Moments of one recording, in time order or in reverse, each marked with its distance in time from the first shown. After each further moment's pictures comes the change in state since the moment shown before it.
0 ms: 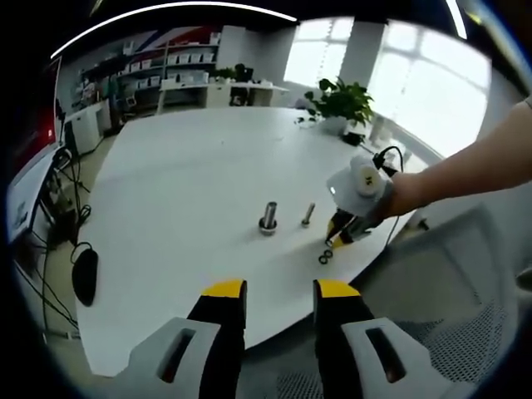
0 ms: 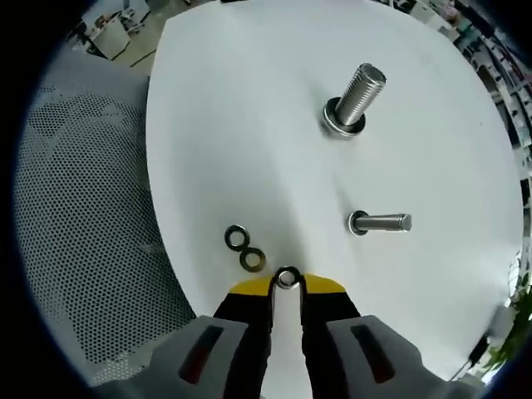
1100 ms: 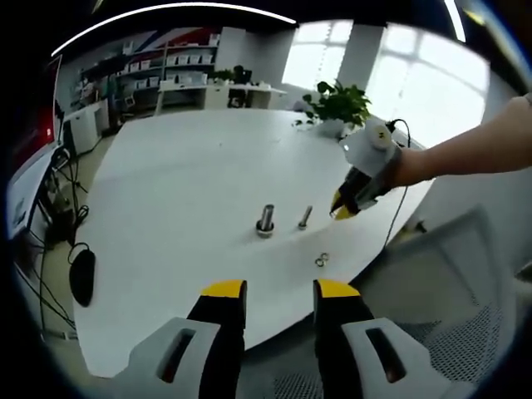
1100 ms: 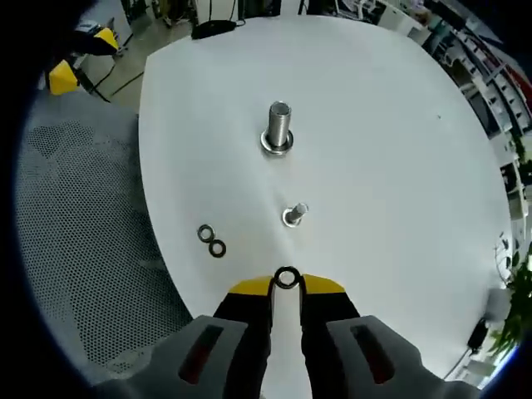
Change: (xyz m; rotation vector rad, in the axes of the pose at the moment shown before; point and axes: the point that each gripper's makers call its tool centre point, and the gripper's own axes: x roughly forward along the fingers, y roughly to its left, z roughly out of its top) left arm -0.001 -0.002 0.001 -0.004 -0.011 -0.016; right arm -0.056 -0.043 0.005 0.065 -0.092 -0.075
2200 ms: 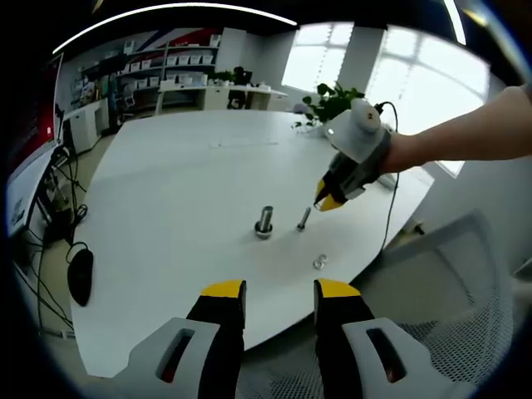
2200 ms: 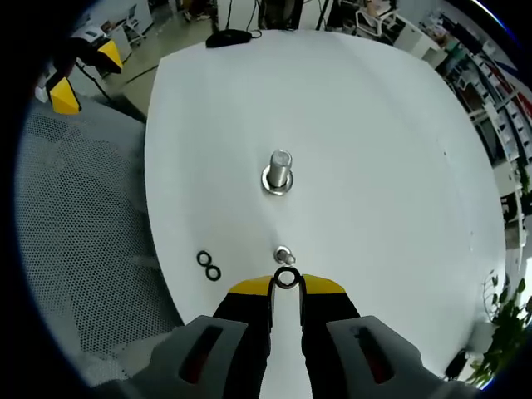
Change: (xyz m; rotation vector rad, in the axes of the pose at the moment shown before) left arm 0.000 -0.002 0.002 -0.011 -0.011 -0.013; right arm -0.003 -0.008 0.037 -0.109 -0.023 0.013
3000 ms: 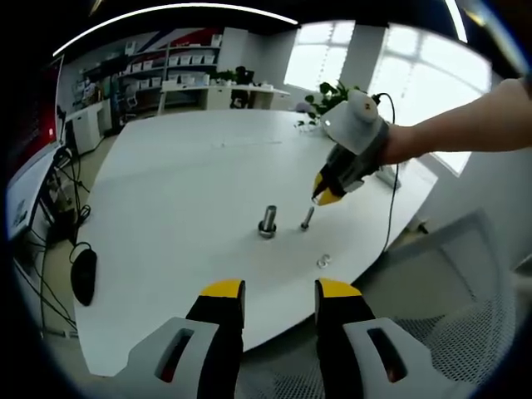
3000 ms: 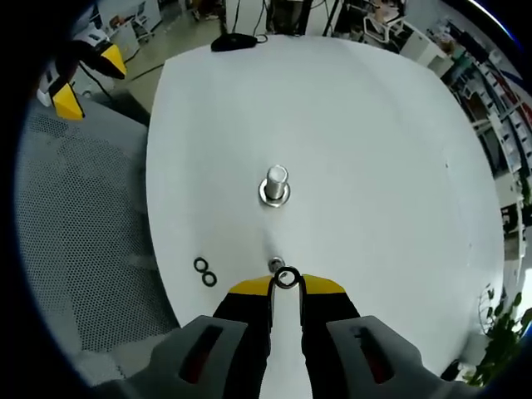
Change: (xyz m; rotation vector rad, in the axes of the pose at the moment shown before) left arm 0.000 0.004 -0.001 0.001 0.006 0.026; right arm -0.002 -0.005 0.013 -0.043 -0.017 0.011
